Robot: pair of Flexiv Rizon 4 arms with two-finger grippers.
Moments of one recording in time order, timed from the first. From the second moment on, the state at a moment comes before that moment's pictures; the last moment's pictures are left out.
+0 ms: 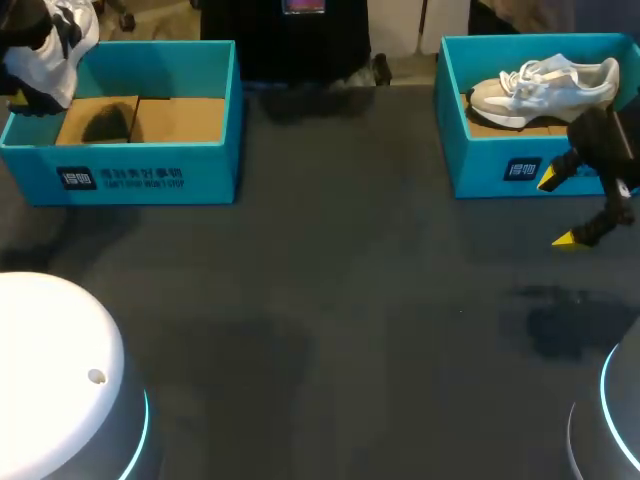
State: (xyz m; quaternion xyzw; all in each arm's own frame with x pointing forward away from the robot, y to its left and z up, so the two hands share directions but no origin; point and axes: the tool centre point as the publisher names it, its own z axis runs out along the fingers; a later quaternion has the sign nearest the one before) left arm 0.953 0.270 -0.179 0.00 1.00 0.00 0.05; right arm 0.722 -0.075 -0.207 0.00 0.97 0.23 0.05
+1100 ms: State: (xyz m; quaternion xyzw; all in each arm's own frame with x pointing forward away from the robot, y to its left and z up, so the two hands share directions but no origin) left arm 1.006 0.289 -0.192 0.09 0.99 0.05 0.06; right arm 0.722 -0.075 -0.207 0.00 0.97 0.23 0.05
